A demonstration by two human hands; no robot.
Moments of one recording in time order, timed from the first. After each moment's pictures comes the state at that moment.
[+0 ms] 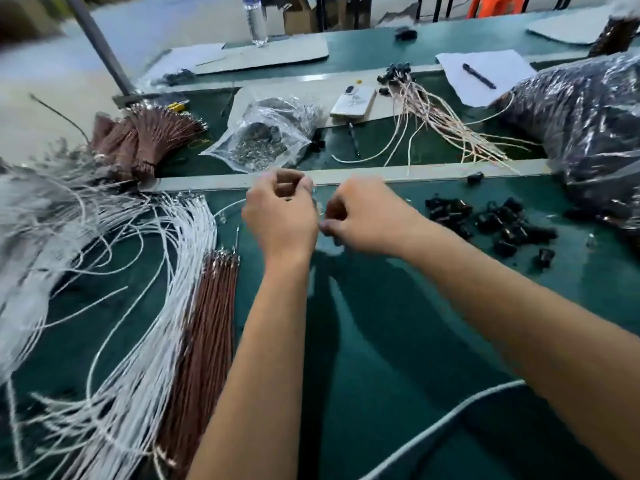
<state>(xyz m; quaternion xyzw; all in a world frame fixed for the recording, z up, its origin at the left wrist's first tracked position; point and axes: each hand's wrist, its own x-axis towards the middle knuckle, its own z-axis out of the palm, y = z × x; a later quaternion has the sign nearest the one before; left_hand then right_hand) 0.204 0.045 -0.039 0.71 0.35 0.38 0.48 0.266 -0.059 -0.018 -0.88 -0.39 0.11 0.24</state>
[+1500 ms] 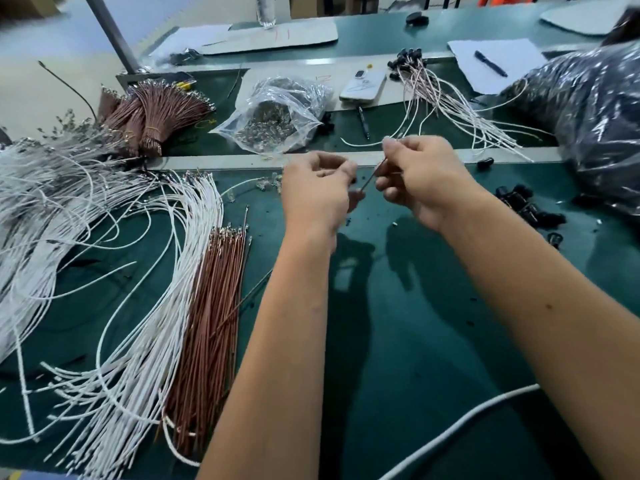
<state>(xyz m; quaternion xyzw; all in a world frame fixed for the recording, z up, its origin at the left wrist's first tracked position) 0.193 0.020 -0.019 0.63 0.30 0.24 0.68 0.284 -0.077 -0.021 -0.67 -0.11 0.22 0.70</state>
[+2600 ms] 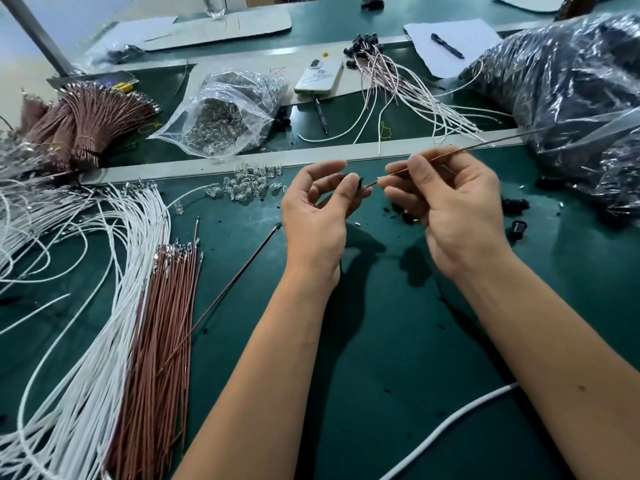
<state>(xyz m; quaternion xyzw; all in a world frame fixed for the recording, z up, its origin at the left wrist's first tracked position) 0.216 -0.020 -0.070 0.54 0.17 0.27 0.78 0.270 -0.145 -0.059 -0.52 -0.11 0.07 0.85</state>
